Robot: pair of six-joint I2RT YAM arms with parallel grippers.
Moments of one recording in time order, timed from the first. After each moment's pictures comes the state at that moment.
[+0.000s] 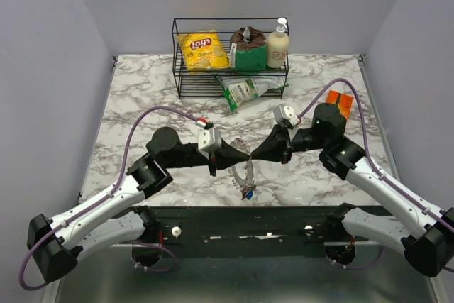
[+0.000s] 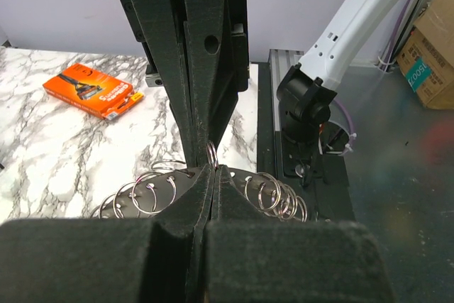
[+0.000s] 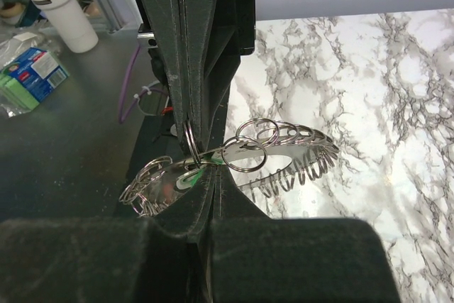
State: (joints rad) left arm -0.85 0.86 0.70 0.24 0.67 -0.08; right arm 0.62 1.00 0.81 0.04 -1.04 -0.04
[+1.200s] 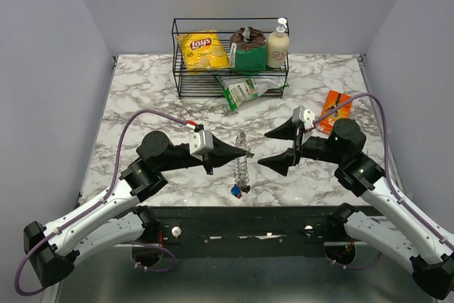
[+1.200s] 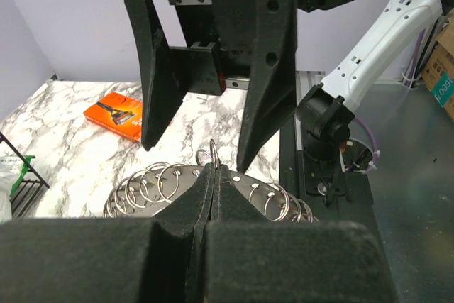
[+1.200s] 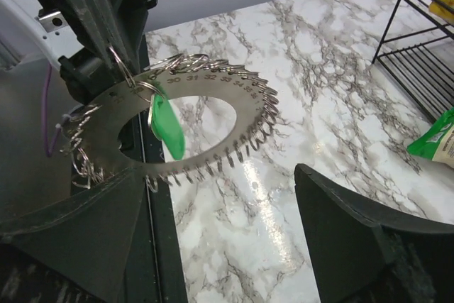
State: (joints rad) left arm -0.85 0.79 0.70 0.26 0.60 -0.03; right arm 0.62 0.78 0.73 -0.05 -0.70 0.00
